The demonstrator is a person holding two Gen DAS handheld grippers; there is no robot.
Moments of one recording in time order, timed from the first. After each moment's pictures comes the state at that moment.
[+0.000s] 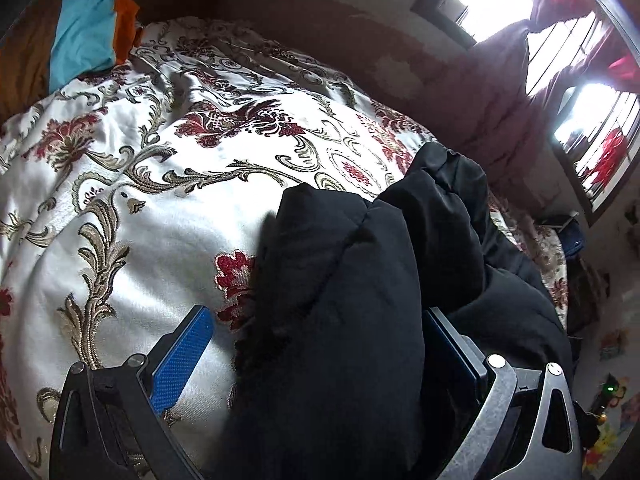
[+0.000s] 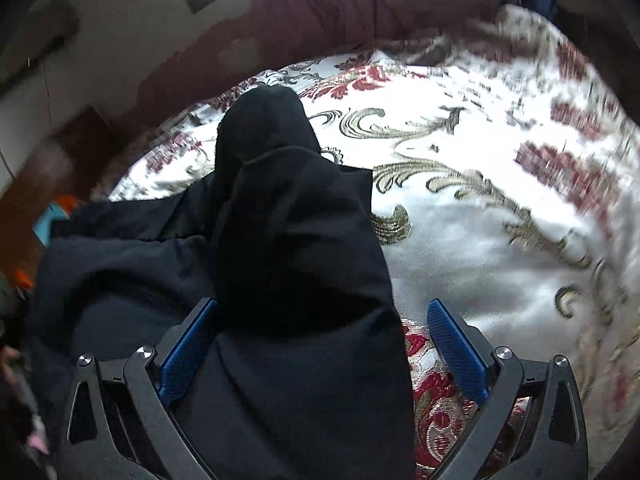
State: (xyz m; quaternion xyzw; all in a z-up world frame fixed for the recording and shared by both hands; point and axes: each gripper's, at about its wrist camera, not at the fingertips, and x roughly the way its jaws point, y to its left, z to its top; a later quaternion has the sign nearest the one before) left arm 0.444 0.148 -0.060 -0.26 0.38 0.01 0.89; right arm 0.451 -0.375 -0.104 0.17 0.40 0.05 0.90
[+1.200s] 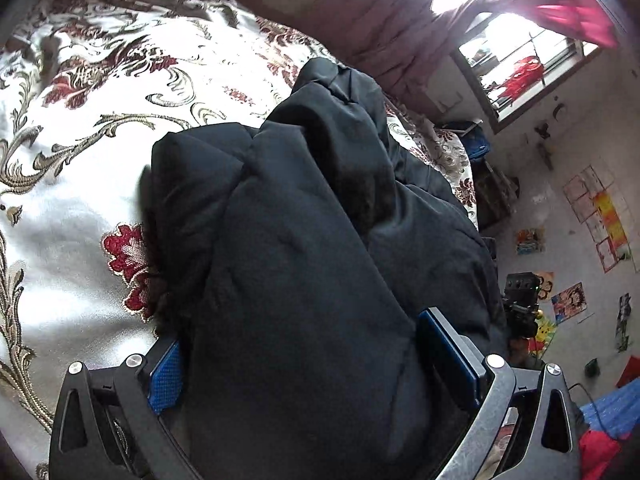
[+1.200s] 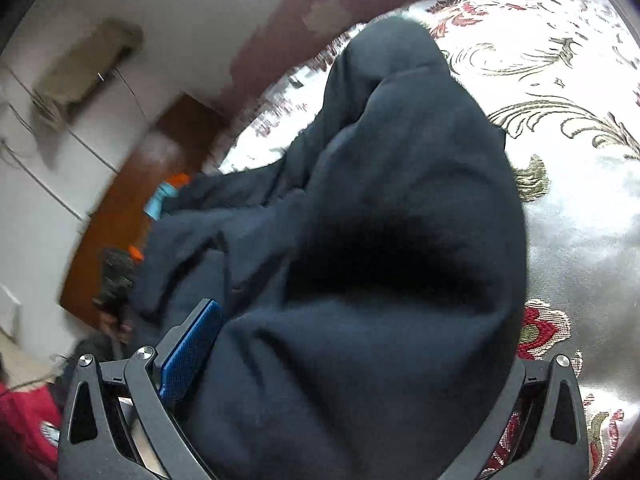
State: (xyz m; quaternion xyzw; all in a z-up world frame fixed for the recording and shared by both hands) left arm 0.463 0.141 -0.062 -0.24 0.48 -0.24 0.81; right arm 0.474 -0.351 -0.114 0.23 0.45 0.24 0.83
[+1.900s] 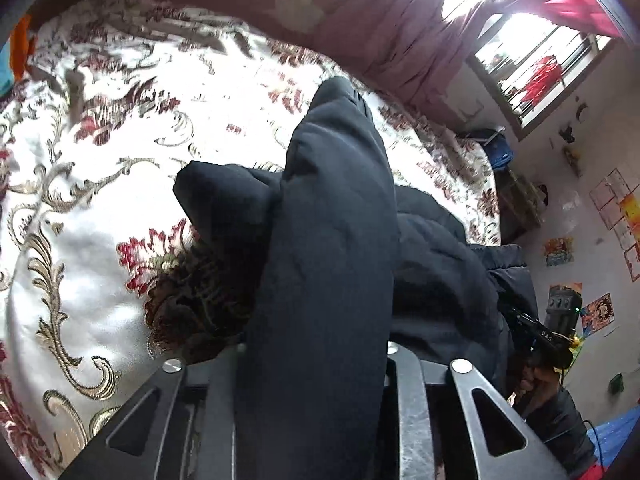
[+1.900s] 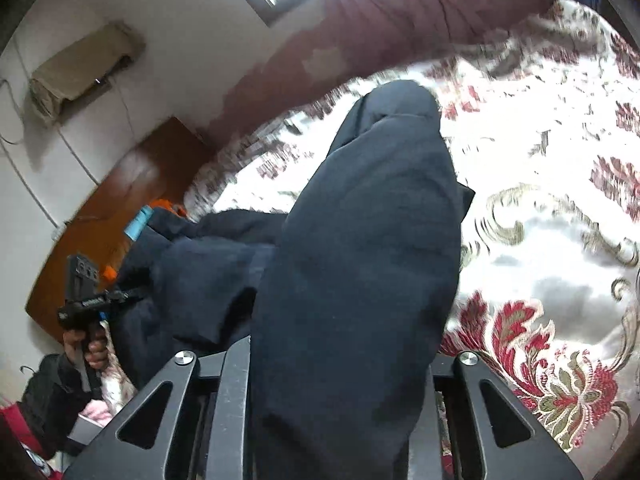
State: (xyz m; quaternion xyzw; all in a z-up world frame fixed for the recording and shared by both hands) left arm 0.435 0.113 0.006 -0.21 0.46 -0.18 0.85; right arm 0.424 -0.330 -0.008 0.22 0.35 0.19 0.89
